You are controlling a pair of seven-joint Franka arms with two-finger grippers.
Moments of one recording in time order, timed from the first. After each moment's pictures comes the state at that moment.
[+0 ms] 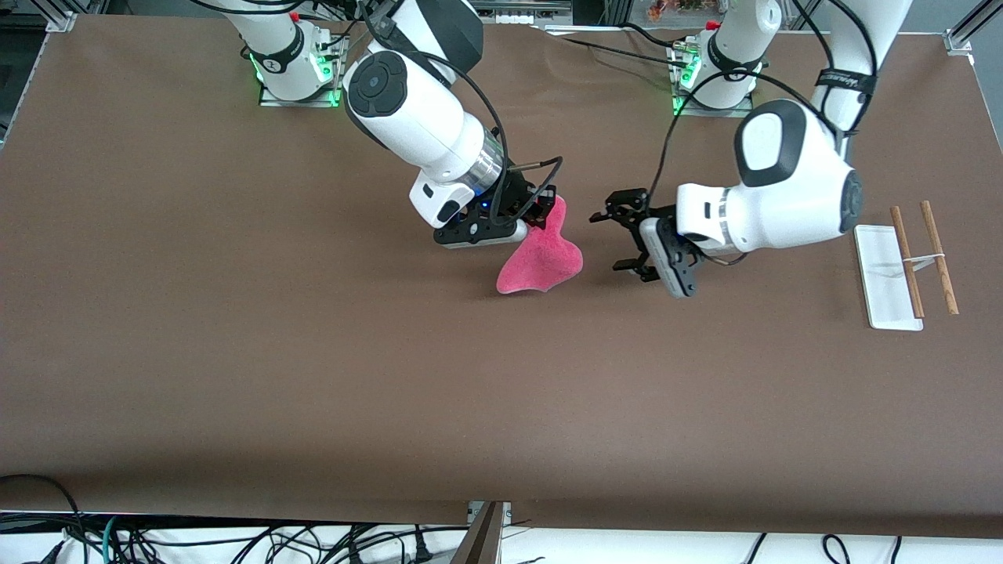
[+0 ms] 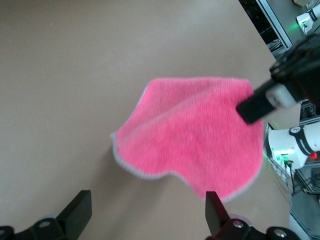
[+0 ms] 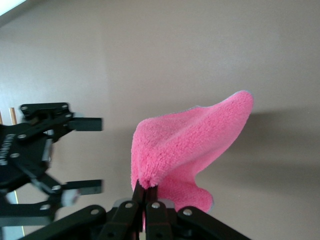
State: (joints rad) left arm 0.06 0.29 -0.45 -1.87 -0.76 2.13 0.83; right arm 0.41 0.54 0.43 -1.33 0.17 2.20 0.77
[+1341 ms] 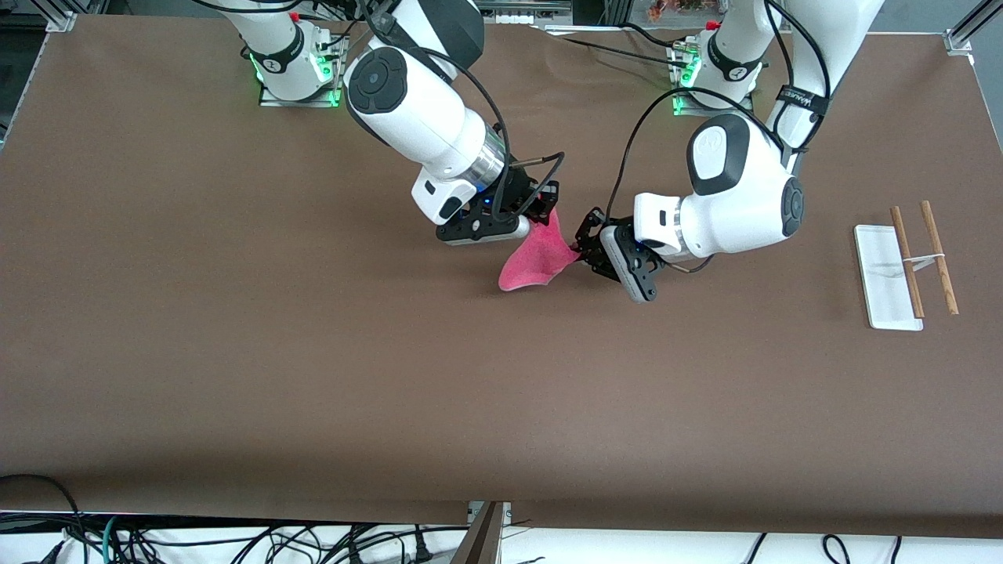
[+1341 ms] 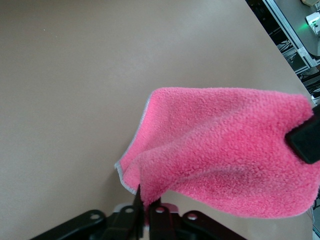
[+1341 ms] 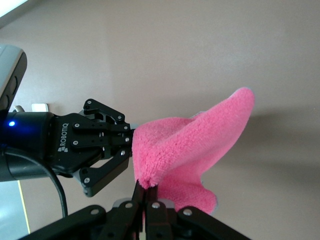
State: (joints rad) left arm 0.00 0.35 -0.46 -1.87 -0.76 2.25 0.83; right arm 0.41 0.54 0.44 -1.33 0.19 2.20 0.77
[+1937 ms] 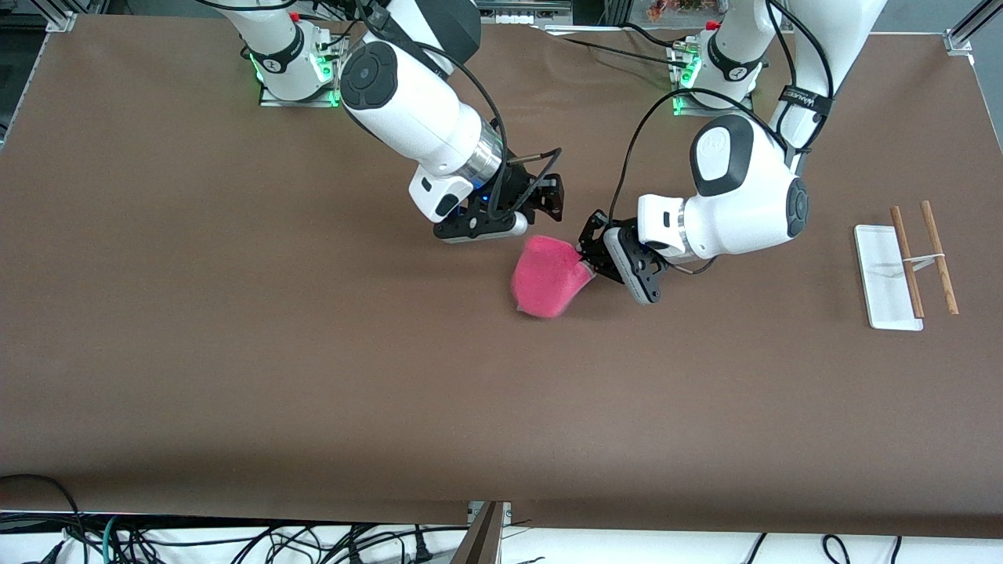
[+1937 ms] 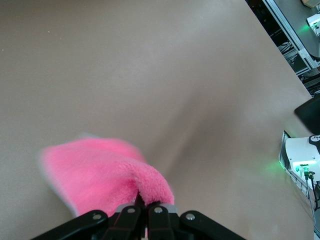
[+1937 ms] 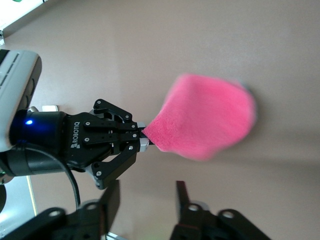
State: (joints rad) left arm 0.01 0.35 -0.45 -1.86 -0.76 2.25 0.84; right arm 0.41 0.52 0.44 -1.32 0.21 2.19 0.77
